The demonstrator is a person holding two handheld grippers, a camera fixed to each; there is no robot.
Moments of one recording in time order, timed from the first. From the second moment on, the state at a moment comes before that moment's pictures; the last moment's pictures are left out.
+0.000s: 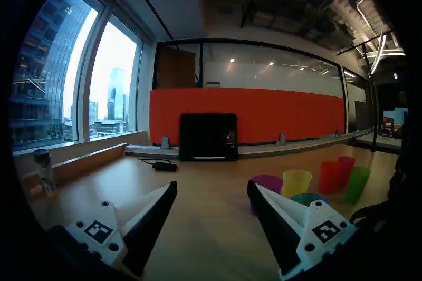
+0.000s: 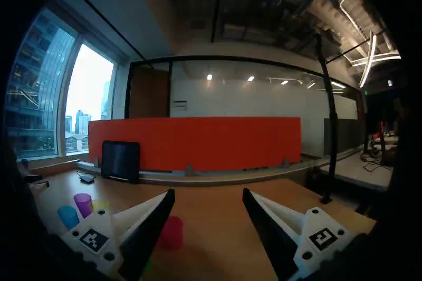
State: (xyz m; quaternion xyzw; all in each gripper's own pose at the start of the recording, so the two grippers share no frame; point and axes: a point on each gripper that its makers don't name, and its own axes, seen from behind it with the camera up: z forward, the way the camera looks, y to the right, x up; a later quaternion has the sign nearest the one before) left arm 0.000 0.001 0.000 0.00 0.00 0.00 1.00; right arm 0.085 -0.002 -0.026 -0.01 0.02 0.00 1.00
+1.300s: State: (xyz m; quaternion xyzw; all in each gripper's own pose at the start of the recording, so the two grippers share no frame) left arm 0.000 0.000 0.000 0.00 0.00 0.00 1.00; right arm 0.034 -0.005 -0.008 0.01 0.03 0.01 1.00
